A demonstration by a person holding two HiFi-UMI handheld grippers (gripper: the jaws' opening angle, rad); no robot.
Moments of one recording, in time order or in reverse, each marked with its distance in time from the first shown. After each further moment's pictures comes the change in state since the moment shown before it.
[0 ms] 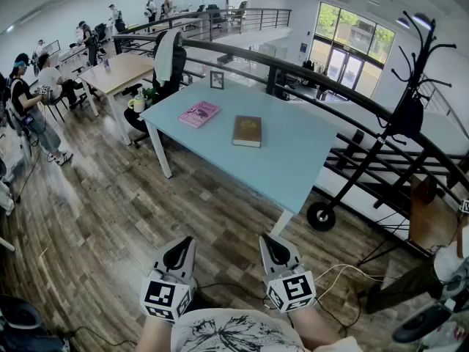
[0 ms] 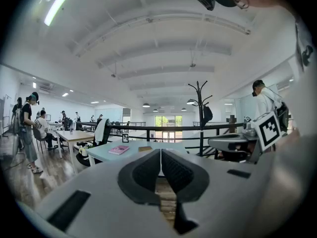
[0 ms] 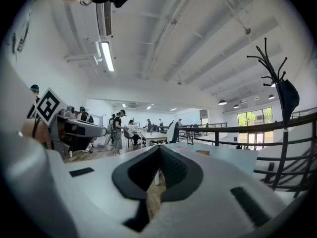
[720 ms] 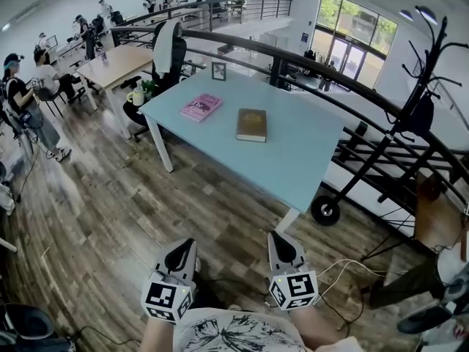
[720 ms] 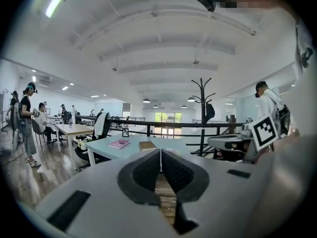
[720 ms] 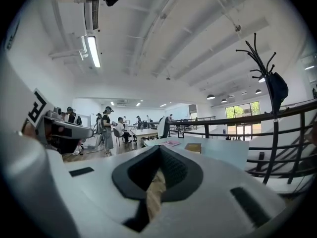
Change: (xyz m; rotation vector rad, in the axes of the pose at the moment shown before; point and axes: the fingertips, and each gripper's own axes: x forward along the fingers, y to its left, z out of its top) left arm 0.028 0.027 -0.038 -0.022 0.026 -0.025; right arm 0.031 -0.027 -0.027 0.074 0.047 -0.120
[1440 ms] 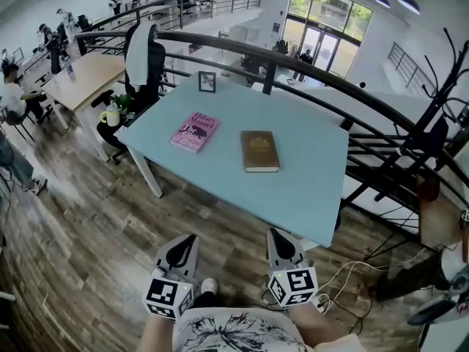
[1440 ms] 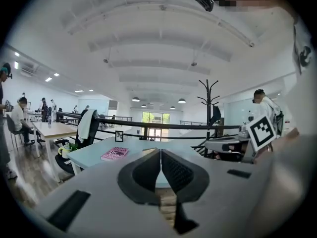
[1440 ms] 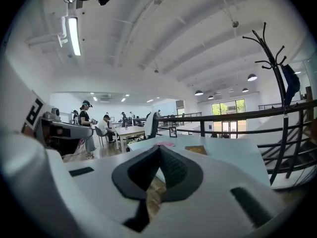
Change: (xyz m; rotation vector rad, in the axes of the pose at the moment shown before) left arm 0.196 0.218 0.038 0.001 0.000 -0.179; right arm 0.272 0.000 0.016 0.038 0.058 -0.166
